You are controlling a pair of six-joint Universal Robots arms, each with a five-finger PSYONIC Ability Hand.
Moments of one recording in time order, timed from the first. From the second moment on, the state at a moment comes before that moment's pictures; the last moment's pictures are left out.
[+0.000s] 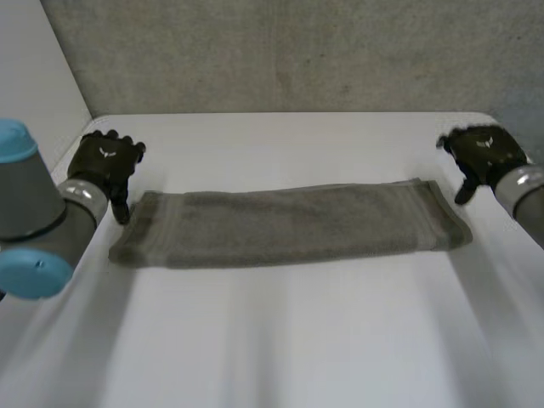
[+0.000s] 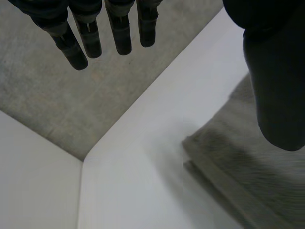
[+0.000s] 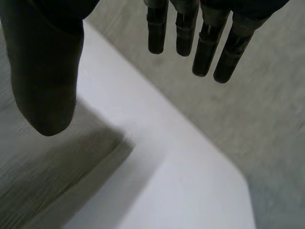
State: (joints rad) left arm 4.48 -2.02 -1.47 3.31 -1.56 3.69; right arm 1.61 -1.01 1.33 -0.13 1.25 2.63; left_hand 0.27 0.26 0.25 0.27 0.23; right_hand 0.35 0.34 0.35 0.35 0.18
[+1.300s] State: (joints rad) left arm 4.48 -1.79 -1.84 3.54 -1.48 3.50; right arm 2.12 -0.91 1.20 -0.16 1.21 2.50; left_hand 0.27 0.26 0.25 0.27 0.22; right_hand 1.31 1.30 1.33 1.33 1.15
